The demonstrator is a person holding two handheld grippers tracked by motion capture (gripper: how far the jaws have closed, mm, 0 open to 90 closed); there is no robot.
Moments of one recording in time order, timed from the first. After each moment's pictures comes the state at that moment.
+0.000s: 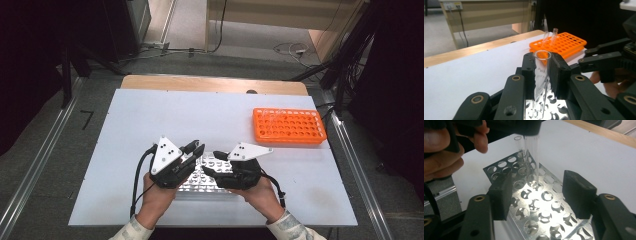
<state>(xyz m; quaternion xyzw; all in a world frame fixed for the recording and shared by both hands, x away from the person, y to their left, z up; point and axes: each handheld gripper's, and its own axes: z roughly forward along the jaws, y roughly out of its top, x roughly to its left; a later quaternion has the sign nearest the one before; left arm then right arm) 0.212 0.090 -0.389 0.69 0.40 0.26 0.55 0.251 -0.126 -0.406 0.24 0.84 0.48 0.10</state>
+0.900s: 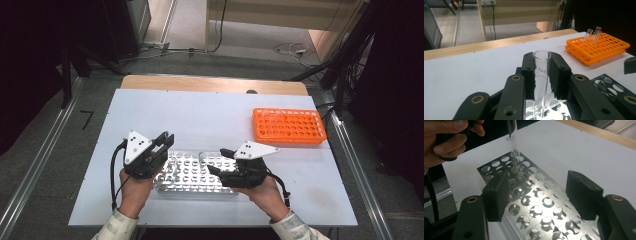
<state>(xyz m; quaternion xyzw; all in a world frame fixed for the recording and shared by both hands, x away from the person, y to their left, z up) 0.227 0.143 -0.407 0.65 0.47 0.31 0.51 0.253 -0.138 -0.404 0.26 0.83 0.48 0.11</state>
